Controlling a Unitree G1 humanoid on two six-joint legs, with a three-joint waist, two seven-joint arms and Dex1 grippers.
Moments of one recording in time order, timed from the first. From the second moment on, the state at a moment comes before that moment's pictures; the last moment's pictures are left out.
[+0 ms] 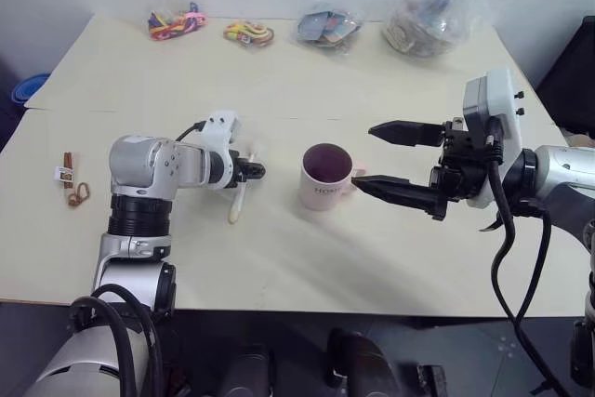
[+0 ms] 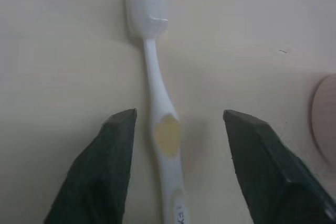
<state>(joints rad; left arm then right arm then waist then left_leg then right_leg) -0.94 0.41 0.07 0.21 -0.46 1.44 -0.13 -0.57 -0.87 -0.20 -0.56 1.02 0.95 0.68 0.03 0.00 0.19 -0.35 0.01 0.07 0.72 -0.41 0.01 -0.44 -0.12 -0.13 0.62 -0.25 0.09</state>
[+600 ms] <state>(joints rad) -0.97 0.34 0.28 0.19 -0.48 1.09 -0.25 -0.50 -0.89 -0.26 -0.55 1.00 0.94 0.68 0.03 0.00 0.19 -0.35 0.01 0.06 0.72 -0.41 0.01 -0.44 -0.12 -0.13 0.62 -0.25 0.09</state>
